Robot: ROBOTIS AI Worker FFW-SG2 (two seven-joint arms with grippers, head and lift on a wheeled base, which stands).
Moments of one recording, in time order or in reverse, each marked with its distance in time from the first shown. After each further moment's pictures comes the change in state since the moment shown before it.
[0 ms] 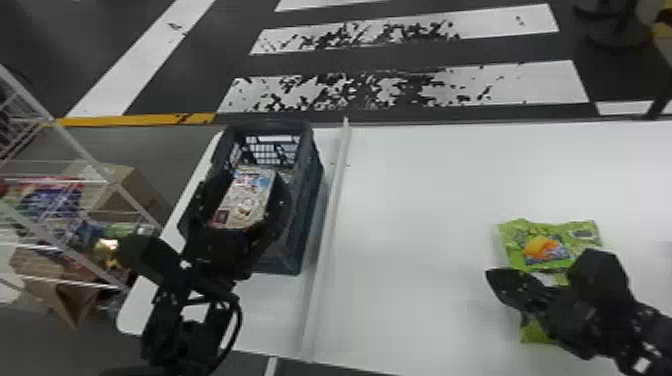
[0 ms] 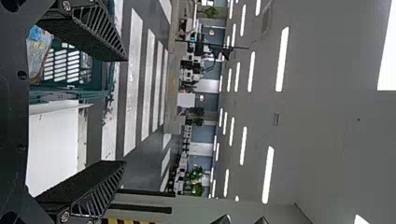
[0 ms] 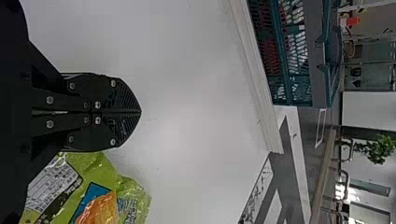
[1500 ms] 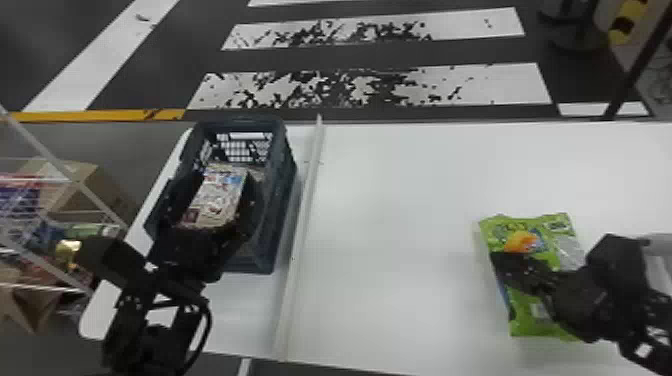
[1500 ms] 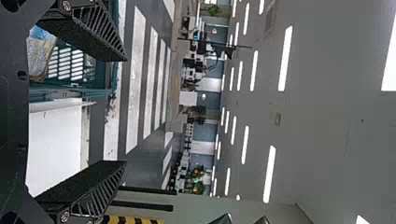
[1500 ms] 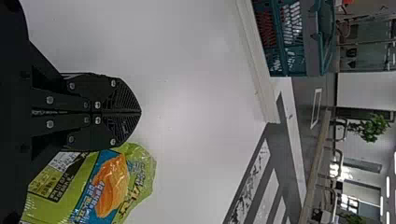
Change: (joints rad) left arm 0.005 0.002 0.002 -0.001 0.014 0.009 -0.008; right arm 0.028 -0.027 -0.115 -0.042 -0.082 -0.021 0.012
